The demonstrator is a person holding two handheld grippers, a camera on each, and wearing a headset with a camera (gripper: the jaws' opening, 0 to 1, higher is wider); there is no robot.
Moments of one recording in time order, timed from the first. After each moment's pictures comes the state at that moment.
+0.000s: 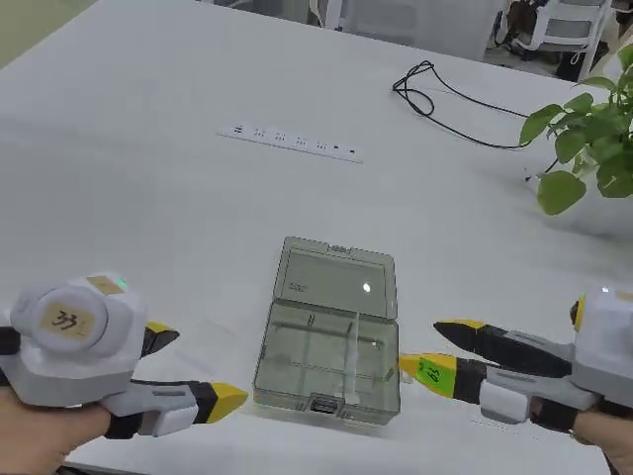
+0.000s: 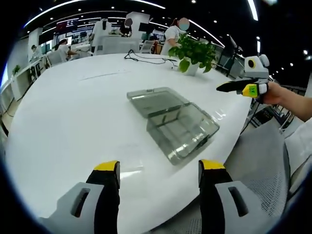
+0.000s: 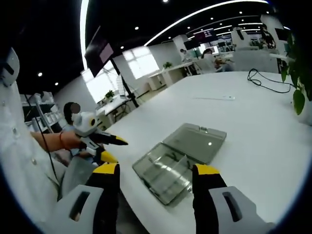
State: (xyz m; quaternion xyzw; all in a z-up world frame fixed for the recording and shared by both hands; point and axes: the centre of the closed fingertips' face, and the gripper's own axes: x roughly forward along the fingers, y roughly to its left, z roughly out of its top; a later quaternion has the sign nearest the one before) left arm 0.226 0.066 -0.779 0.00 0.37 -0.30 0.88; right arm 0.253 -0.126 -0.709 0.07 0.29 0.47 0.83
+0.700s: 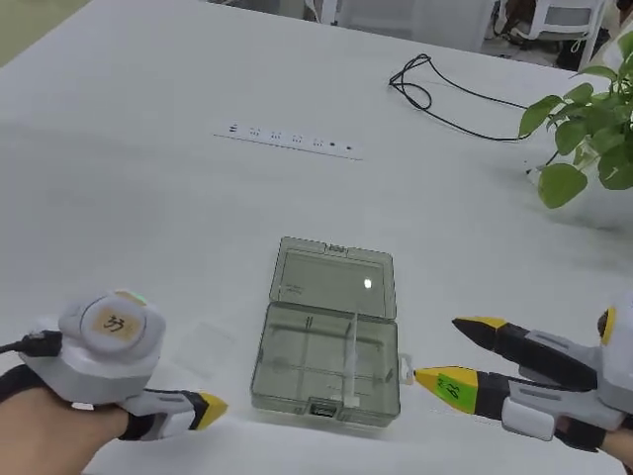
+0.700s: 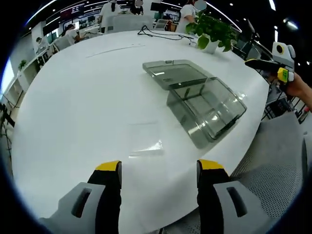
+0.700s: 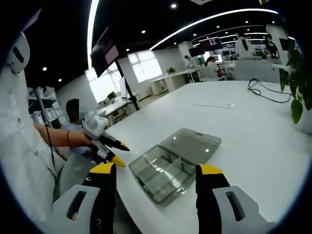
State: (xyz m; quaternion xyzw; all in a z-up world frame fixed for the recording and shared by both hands) left arm 0.233 0.092 -0.833 0.05 0.46 -0.23 0.85; right arm 0.257 -0.139 -0.706 0.06 0.26 0.48 0.84
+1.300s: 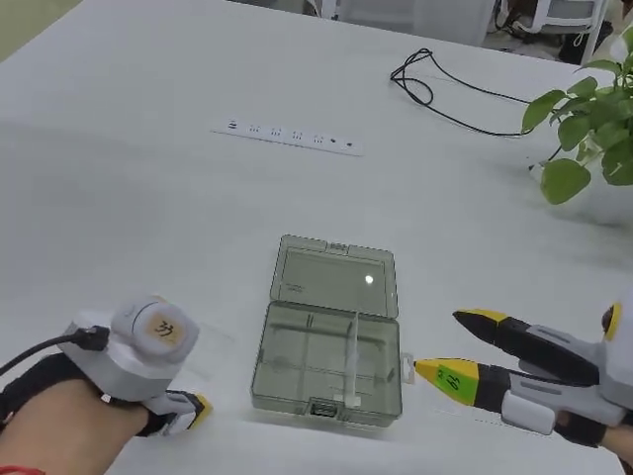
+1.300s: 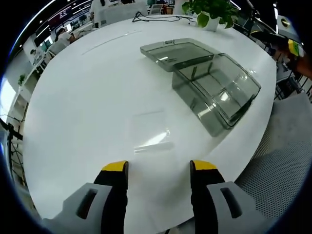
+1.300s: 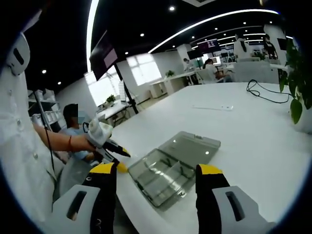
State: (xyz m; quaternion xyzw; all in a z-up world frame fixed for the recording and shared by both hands) left arm 0.233 0.099 -0.850 0.13 0.50 -0.22 0.83; right arm 0.263 -0.137 -0.704 0.07 0.25 0.47 0.84
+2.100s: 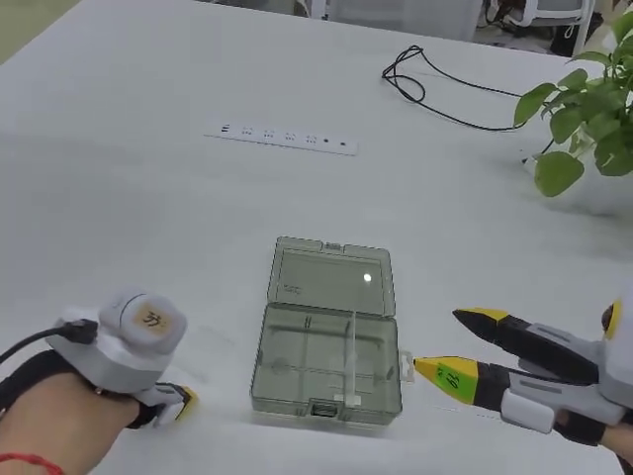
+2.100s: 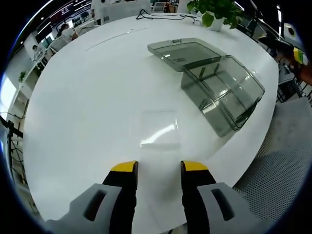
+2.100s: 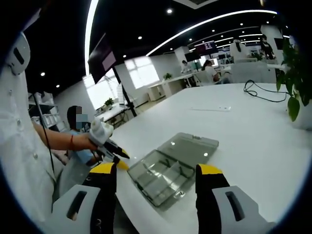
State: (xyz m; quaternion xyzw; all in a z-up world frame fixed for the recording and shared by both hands) left arm 0.241 0.112 -0.851 0.13 0.51 -0.21 0.82; right arm 0.261 -0.142 -0.704 0.08 0.24 0.46 0.85
